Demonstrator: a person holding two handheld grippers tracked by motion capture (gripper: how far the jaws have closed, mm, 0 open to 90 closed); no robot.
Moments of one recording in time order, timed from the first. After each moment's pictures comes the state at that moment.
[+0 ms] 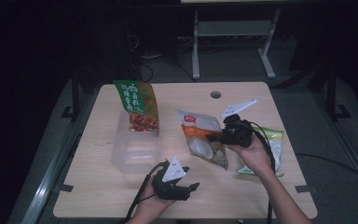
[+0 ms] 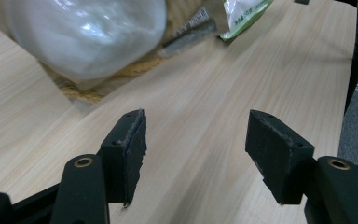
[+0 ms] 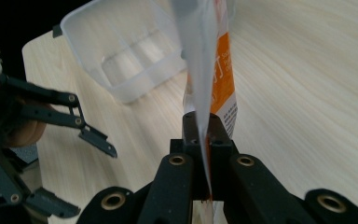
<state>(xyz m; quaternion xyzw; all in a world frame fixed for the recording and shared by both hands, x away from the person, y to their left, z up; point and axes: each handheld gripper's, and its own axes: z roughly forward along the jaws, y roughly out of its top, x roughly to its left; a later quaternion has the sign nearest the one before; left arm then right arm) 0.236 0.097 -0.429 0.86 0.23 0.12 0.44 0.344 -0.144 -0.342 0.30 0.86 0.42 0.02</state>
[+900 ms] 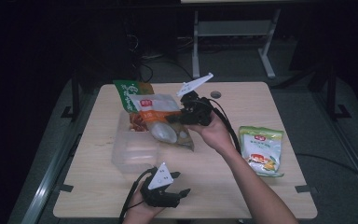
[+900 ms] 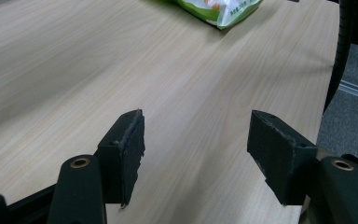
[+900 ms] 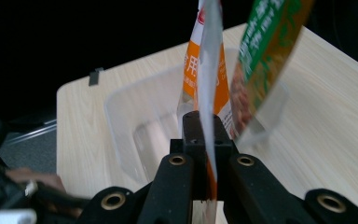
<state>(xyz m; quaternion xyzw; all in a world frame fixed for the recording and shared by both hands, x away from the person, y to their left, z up) 0.221 0.125 -0.431 0.85 0.24 0.11 0.45 0.374 -0.039 -0.284 0.21 0.87 0.45 0.03</state>
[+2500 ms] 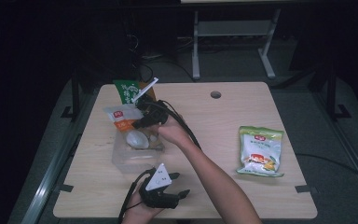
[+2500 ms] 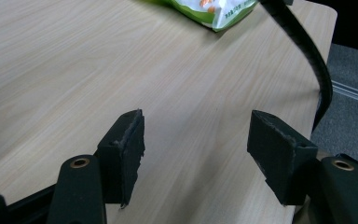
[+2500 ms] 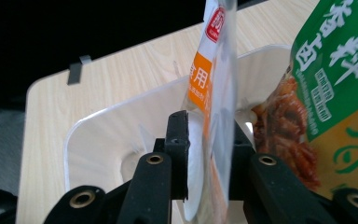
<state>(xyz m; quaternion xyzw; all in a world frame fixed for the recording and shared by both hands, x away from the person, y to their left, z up) 0.218 0.127 -0.430 0.85 0.24 0.10 0.46 0.420 0.079 -0.330 0.19 0.91 0.38 0.00</state>
